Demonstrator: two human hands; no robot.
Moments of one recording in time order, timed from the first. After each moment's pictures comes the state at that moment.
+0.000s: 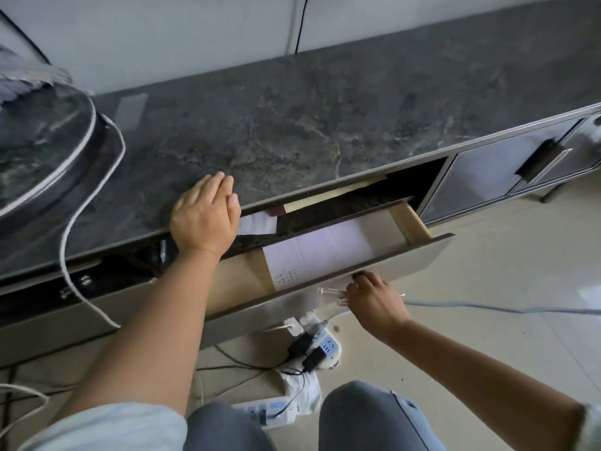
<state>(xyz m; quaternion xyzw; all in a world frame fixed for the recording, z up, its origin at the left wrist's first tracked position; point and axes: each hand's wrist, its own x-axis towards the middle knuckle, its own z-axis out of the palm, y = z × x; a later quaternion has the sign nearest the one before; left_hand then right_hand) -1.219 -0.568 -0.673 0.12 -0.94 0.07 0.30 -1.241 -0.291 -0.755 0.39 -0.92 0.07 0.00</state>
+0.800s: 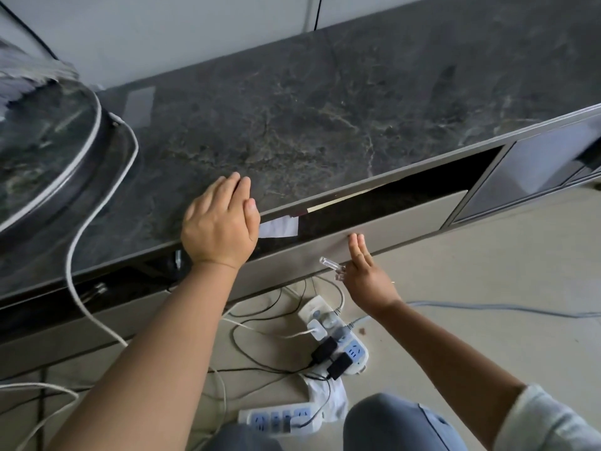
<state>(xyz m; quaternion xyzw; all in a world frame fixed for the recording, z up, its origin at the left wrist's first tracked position) -1.223 -0.571 -0.674 0.12 -0.93 0.12 0.32 -1.284 -0.360 -0.811 0.31 -0.91 0.24 -0.12</state>
